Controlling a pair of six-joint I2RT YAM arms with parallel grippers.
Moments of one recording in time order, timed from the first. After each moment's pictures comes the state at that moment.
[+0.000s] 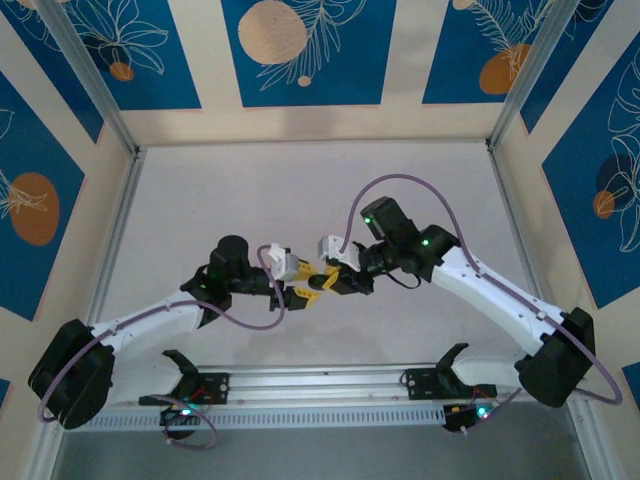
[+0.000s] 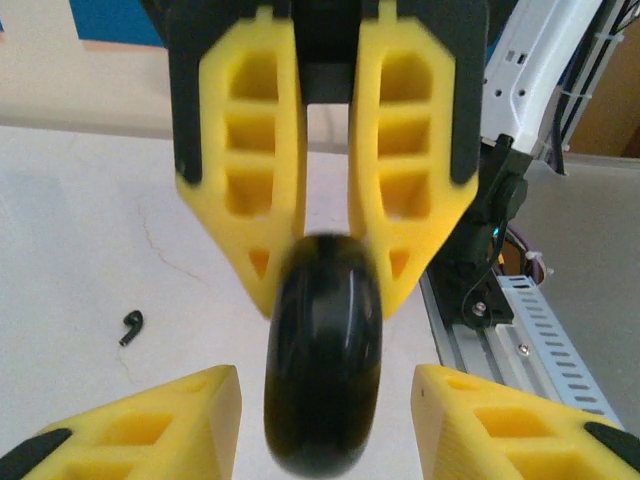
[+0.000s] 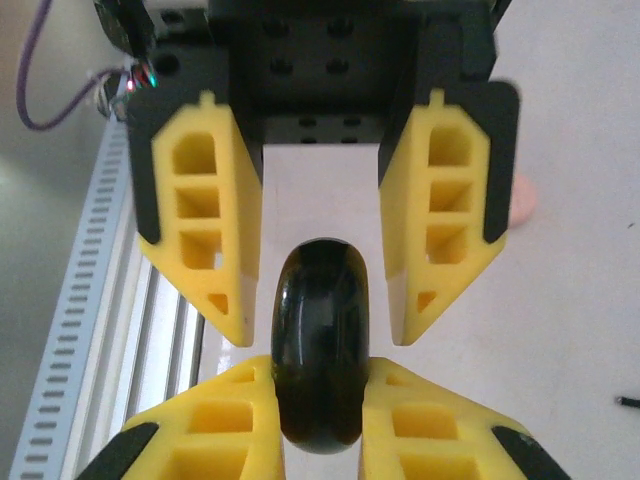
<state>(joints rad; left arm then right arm) -0.69 1.15 0.52 0.35 0.87 0.15 0.71 1.24 1.09 -0.79 -0.65 -0.59</state>
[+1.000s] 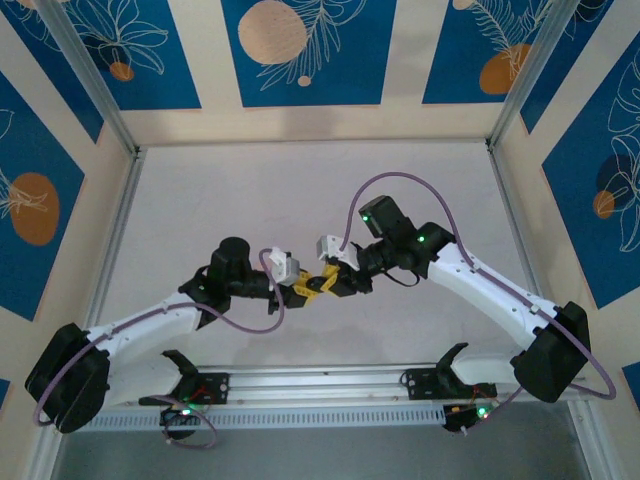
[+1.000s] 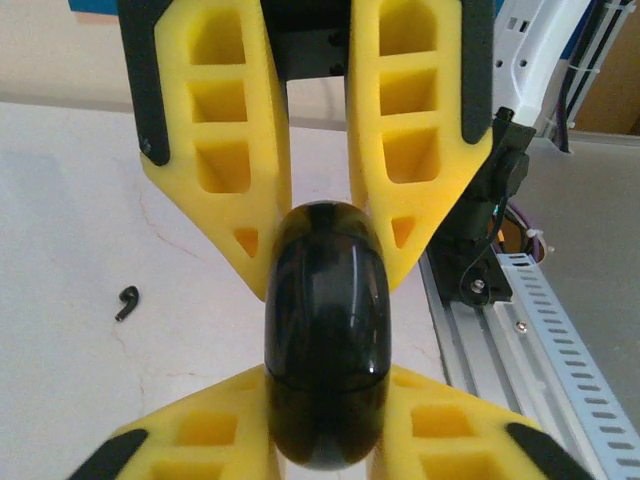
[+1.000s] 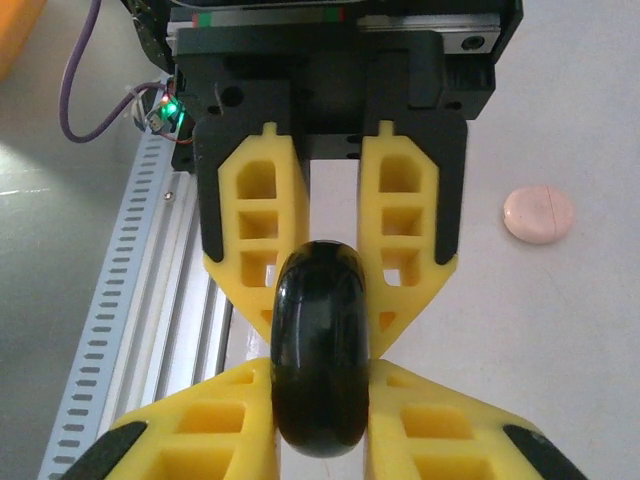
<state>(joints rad) -0.70 1.12 0.52 0.27 0.85 0.18 0.69 1.26 1.09 -0.78 -0.75 -0.60</state>
